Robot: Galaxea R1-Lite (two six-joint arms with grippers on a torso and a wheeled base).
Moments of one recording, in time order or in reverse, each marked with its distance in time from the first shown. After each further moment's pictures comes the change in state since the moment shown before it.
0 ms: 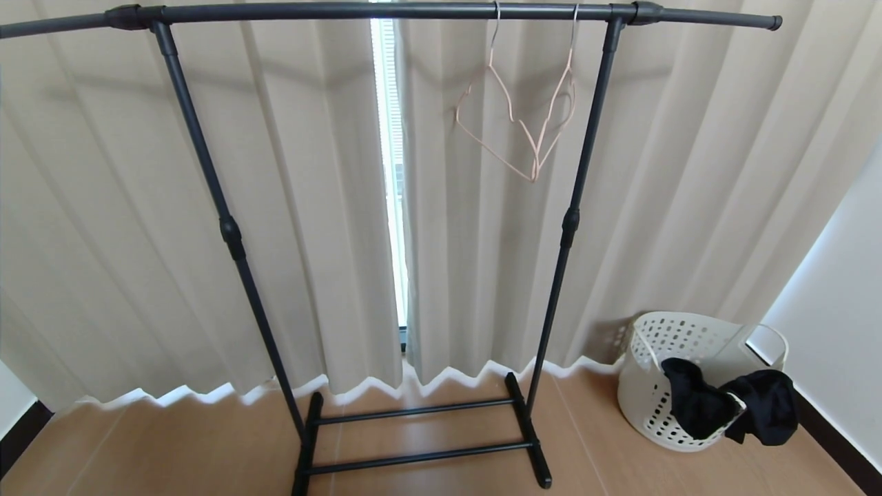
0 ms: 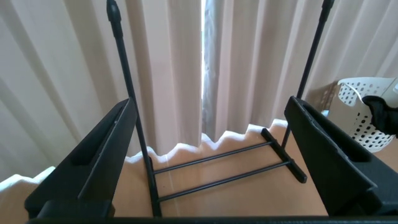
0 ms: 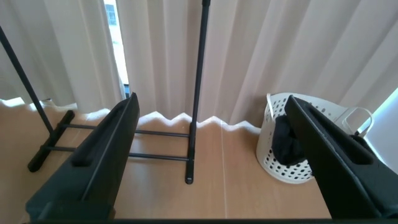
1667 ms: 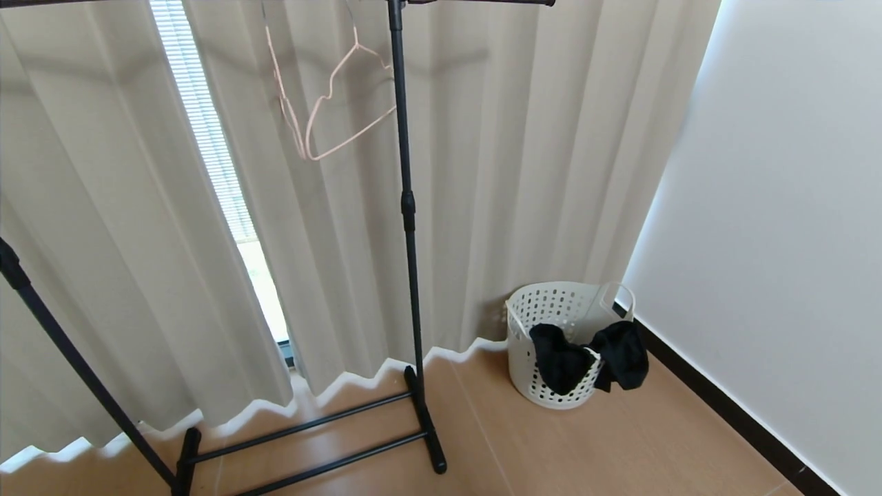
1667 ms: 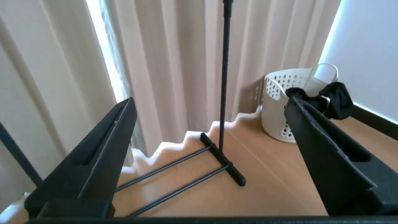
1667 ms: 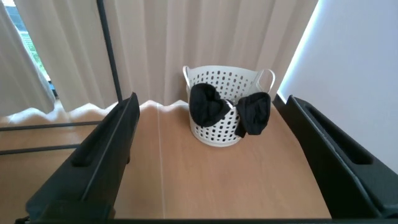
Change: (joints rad) left arm 0.001 0.000 0.000 0.000 0.000 0.000; right arm 0.000 0.000 0.001 -0.001 0.000 0.000
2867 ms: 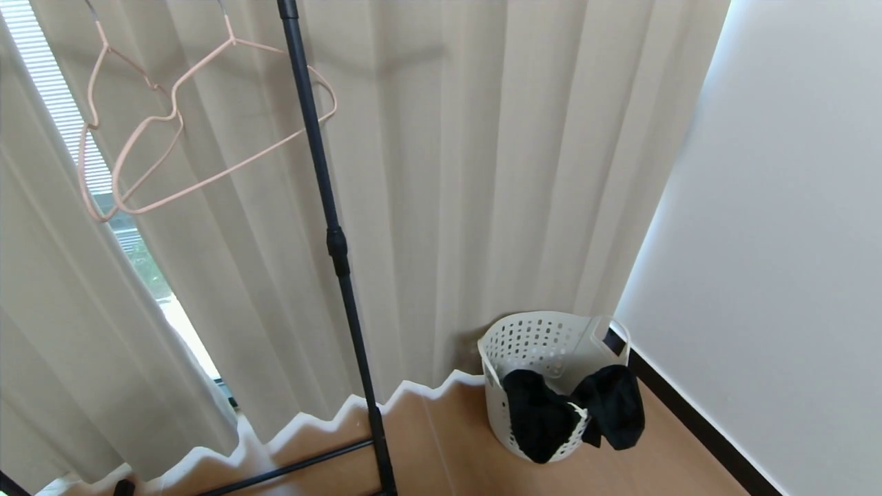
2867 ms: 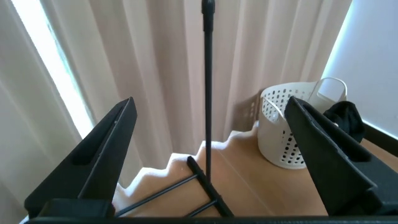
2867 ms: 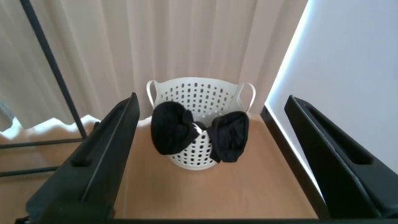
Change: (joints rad) left arm 0.000 0.000 0.000 0.001 0.000 0.000; right arm 0.000 0.000 0.000 0.000 0.000 0.000
